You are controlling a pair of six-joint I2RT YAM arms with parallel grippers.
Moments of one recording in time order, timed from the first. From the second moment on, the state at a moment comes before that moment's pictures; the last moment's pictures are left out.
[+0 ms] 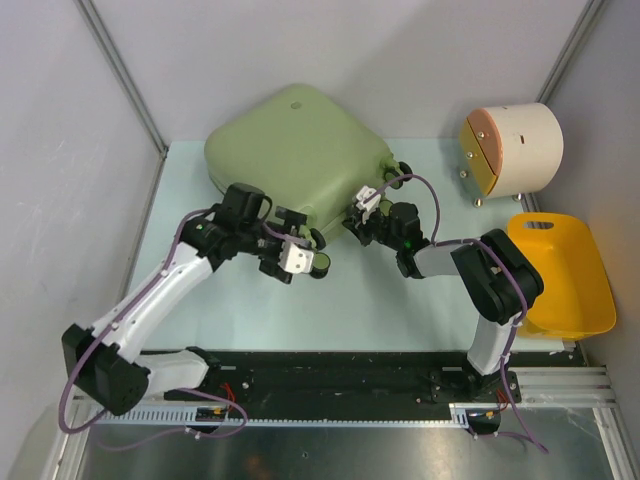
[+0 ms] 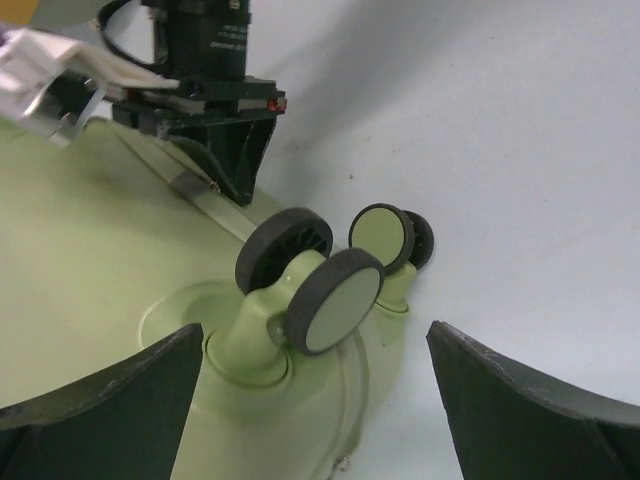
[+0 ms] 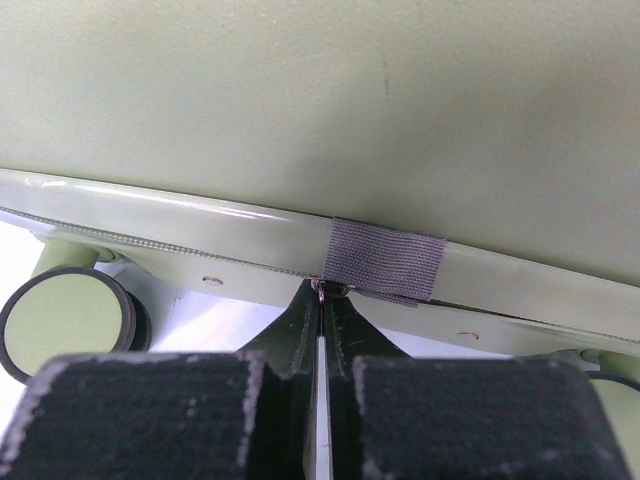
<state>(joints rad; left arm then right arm) -0.52 1.18 1.14 -0.77 0.59 1.32 0.51 1.82 0.81 0.82 -0.40 -0.17</state>
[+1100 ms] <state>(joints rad) -0.64 1.39 1.16 -0.68 0.38 1.60 0.51 1.82 0.81 0.81 -0.37 -0.14</state>
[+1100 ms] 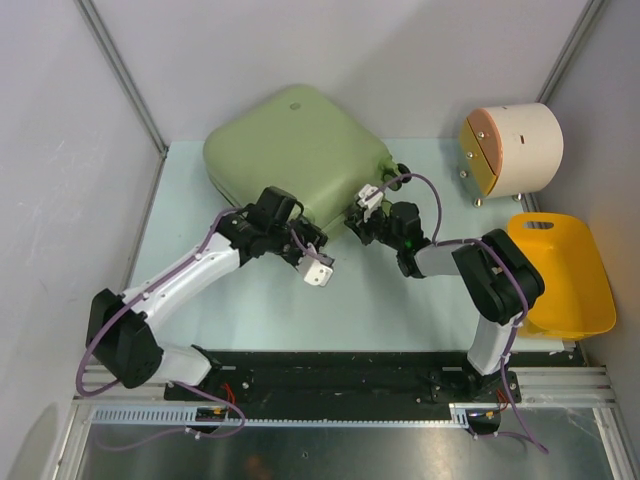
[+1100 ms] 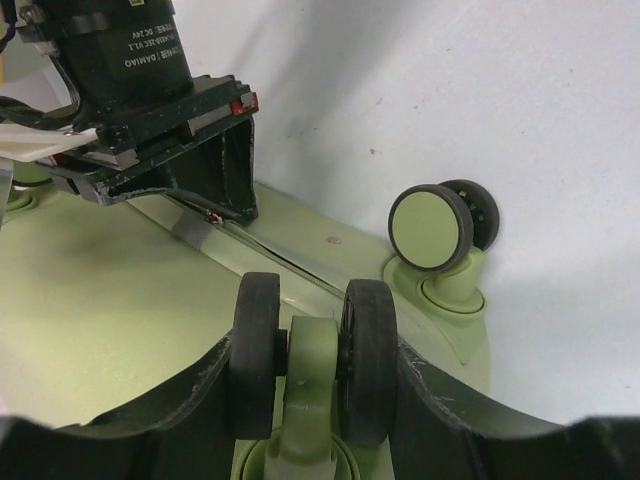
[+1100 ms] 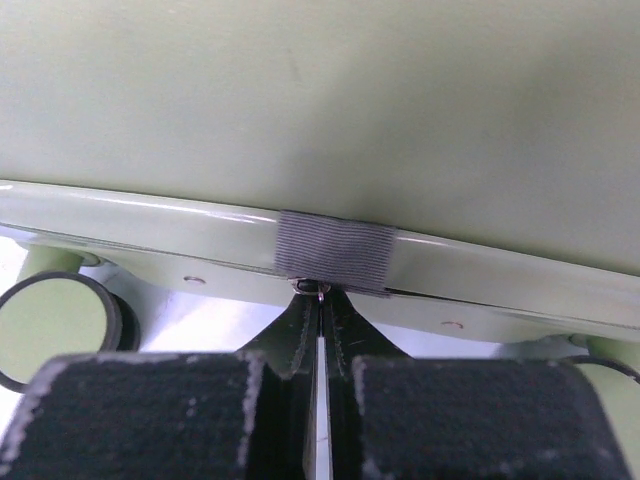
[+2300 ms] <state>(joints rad) -0.48 1.23 1.03 -0.76 0.51 1.80 0.21 1.82 0.79 0.88 -0.57 -0.39</state>
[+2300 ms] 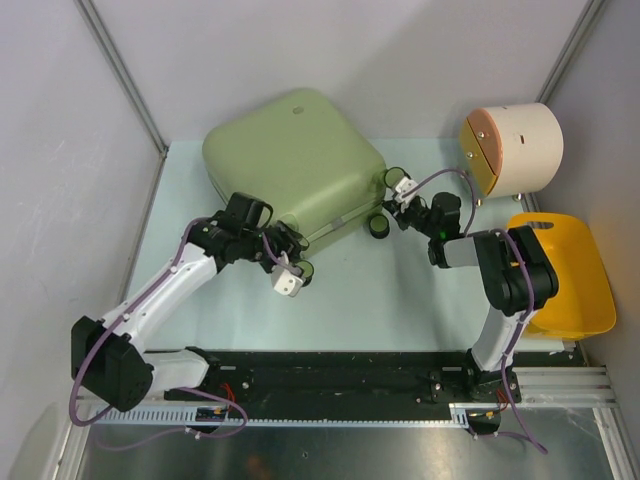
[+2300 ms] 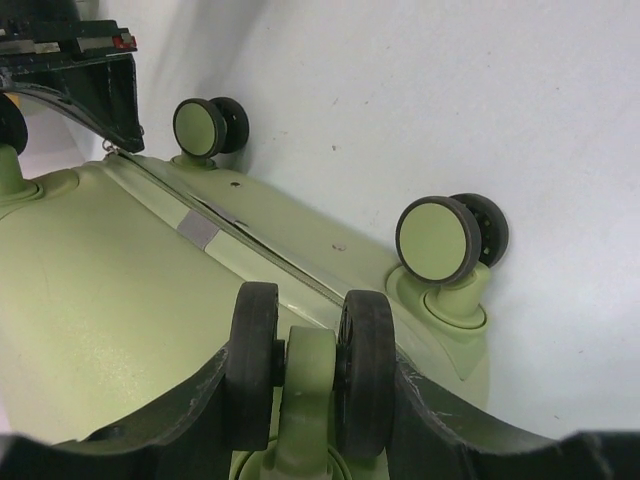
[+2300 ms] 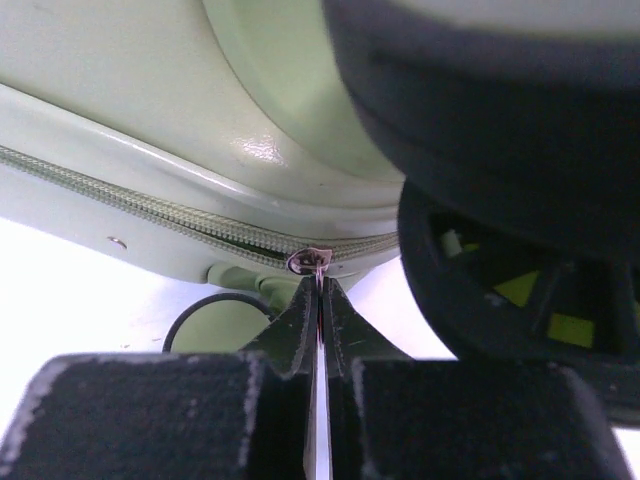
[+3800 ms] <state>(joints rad) -0.39 1.31 1.09 -0.82 0.54 1.92 0.17 2.64 1.95 0.91 -0.86 -0.08</state>
